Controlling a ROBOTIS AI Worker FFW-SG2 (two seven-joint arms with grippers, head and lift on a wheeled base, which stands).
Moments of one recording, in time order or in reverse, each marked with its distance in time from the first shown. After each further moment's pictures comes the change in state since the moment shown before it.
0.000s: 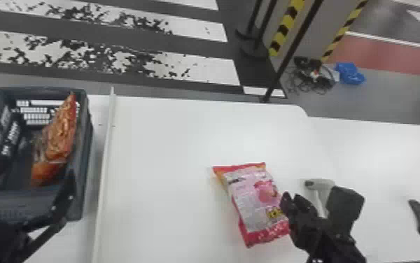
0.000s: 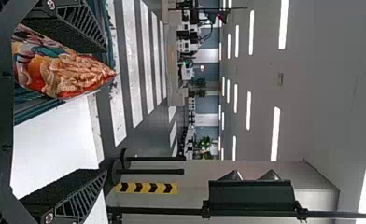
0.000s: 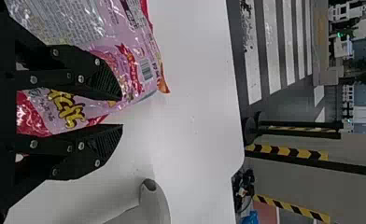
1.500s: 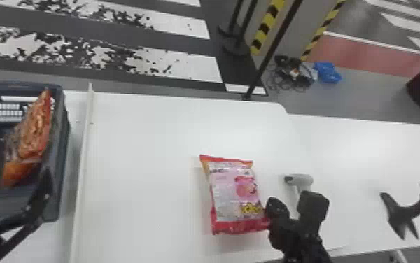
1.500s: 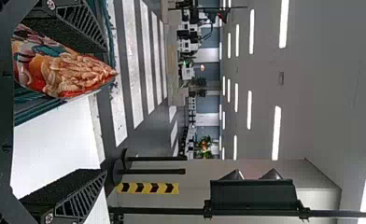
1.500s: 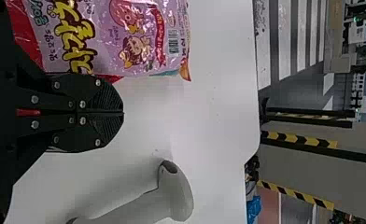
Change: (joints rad) left arm -0.017 -0.001 -0.005 0.019 -0.005 -0.001 0.000; right arm -0.035 0.014 0.011 0.151 0.069 -0.074 0.000
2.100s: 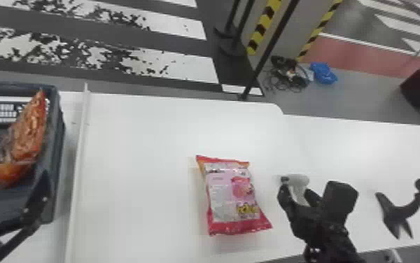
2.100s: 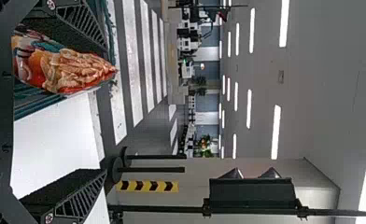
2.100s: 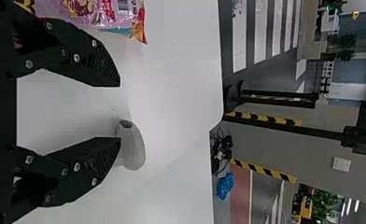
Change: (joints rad) left arm -0.002 0.000 -0.012 0.006 0.000 -0.007 0.002; right arm 0.026 -0.017 -0.112 -0.102 0.007 0.012 0.014
